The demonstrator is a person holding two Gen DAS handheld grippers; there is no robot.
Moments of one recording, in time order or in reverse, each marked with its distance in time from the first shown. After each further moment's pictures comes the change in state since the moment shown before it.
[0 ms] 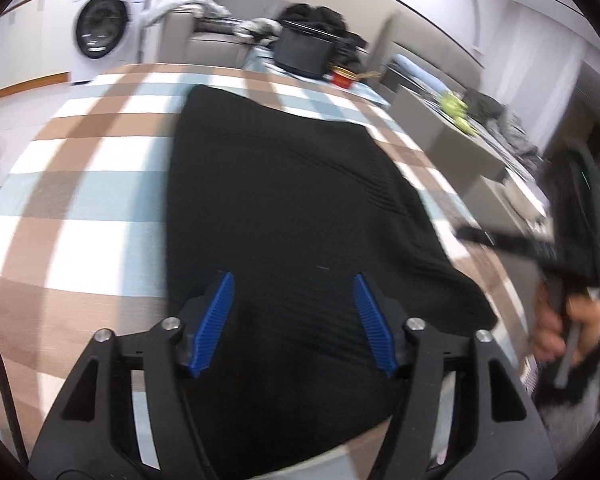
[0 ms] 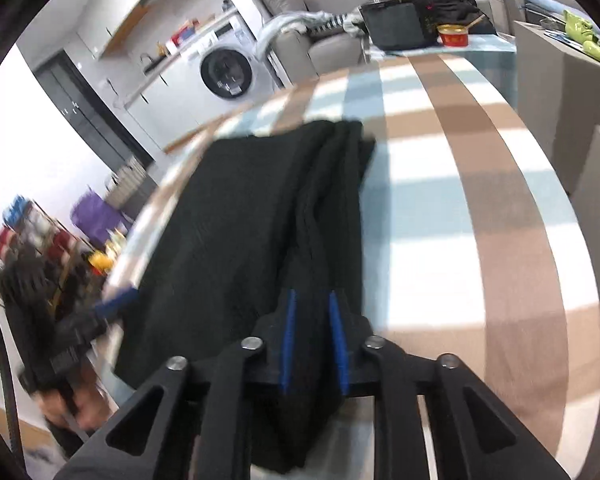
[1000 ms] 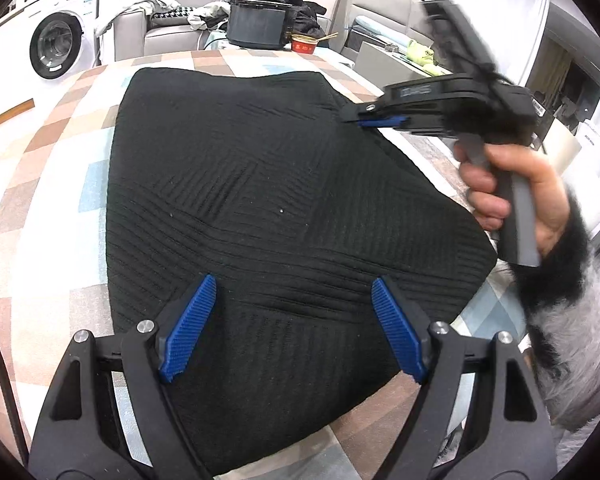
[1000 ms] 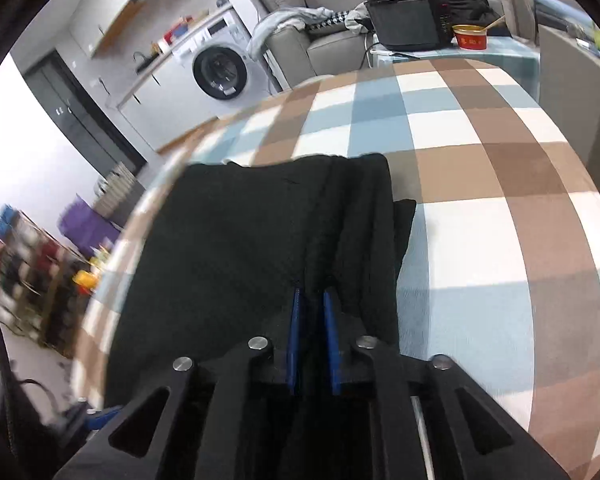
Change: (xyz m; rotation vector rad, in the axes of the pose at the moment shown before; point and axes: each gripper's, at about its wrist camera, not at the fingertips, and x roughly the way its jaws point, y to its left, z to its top) left arm 0.009 -0.035 -0.031 0.157 0.084 -0.012; right arm 0.082 -0.008 0.074 0.001 0.010 -0.013
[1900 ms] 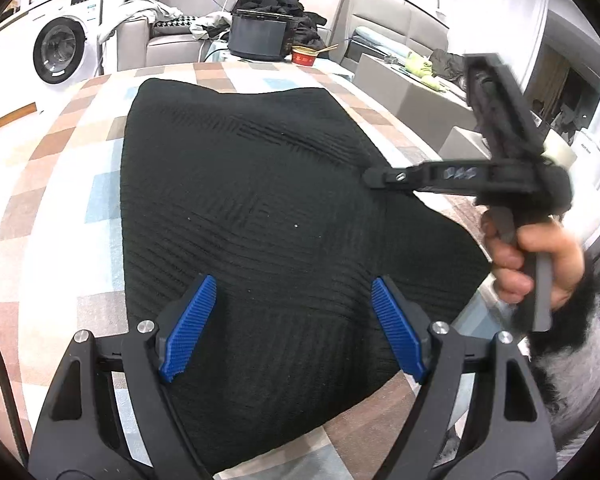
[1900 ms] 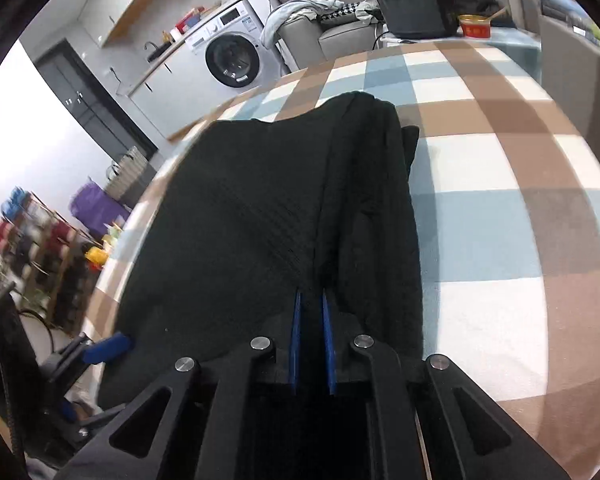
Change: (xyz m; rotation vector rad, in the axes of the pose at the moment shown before) left arm -0.016 -0.001 -0.003 -0.012 -0.033 0.001; right arm -0.021 0.010 -0.055 -0.005 0.042 0.038
